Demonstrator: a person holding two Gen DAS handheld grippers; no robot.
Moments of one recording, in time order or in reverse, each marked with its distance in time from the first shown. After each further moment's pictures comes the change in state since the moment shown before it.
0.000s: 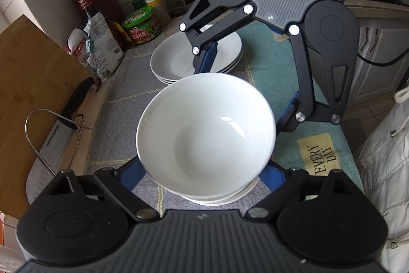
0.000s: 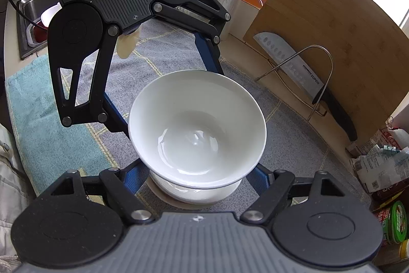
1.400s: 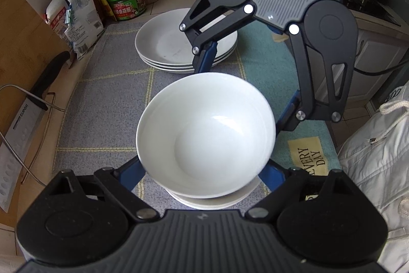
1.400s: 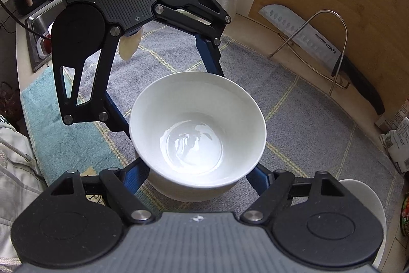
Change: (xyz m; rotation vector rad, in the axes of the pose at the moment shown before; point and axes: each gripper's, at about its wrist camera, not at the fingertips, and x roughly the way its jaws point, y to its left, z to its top) left arm 0.027 0.028 0.004 -0.093 0.071 -0.178; right arm 0.021 -0.033 -0.002 0.113 0.057 0.172
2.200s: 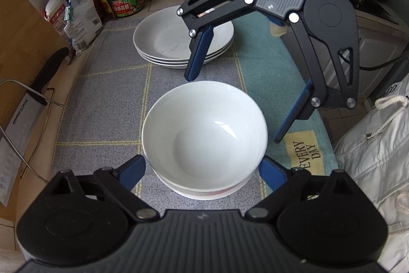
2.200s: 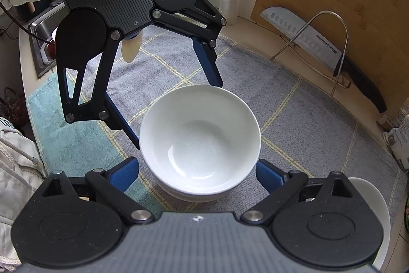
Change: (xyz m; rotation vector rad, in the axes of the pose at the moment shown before) left arm -0.006 -0.002 -0.005 0.001 0.012 0.000; right arm -0.007 0.002 0.003 0.019 -0.020 0.009
